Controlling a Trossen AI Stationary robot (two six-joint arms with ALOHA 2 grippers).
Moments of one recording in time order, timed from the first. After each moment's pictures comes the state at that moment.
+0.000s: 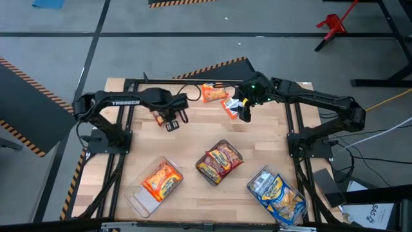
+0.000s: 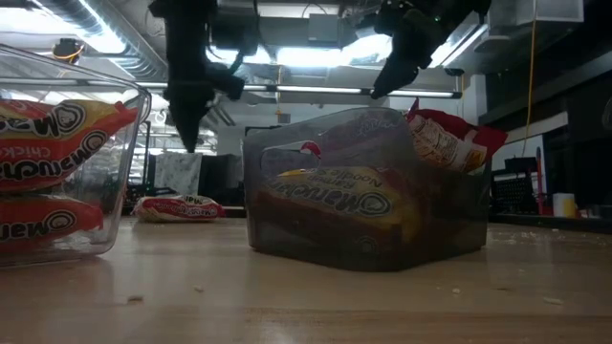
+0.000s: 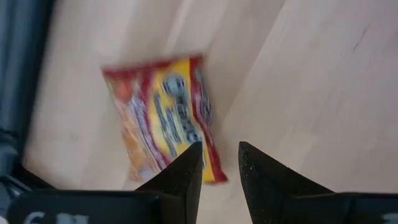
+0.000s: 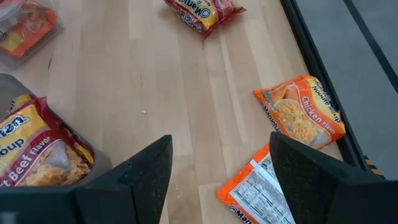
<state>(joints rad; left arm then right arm) 0.28 1.50 1.16 -1.07 -0.25 -0.15 -0.38 1.35 1.20 -0.64 -0.15 -0.21</state>
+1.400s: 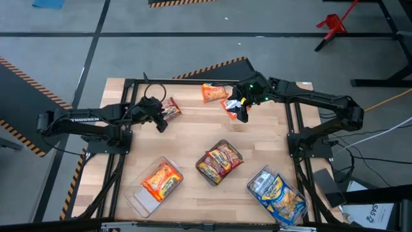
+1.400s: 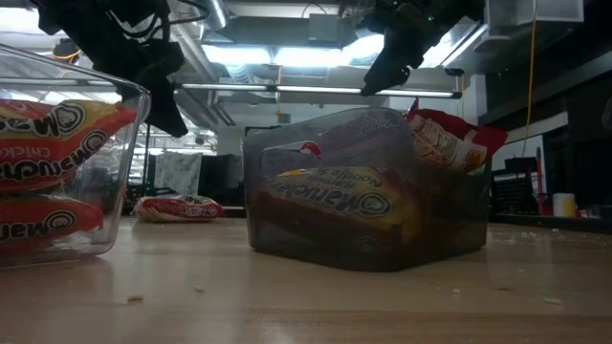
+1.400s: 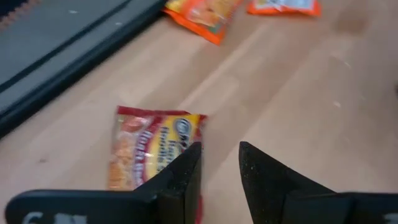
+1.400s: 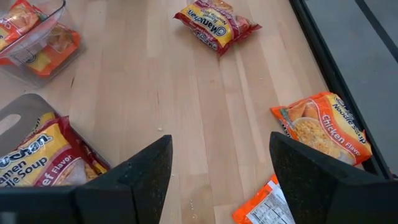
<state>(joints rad) 0.22 0.85 0.57 -0.48 -0.36 -0.34 -0.38 1.38 1.20 -0.57 -0.23 -0.19</state>
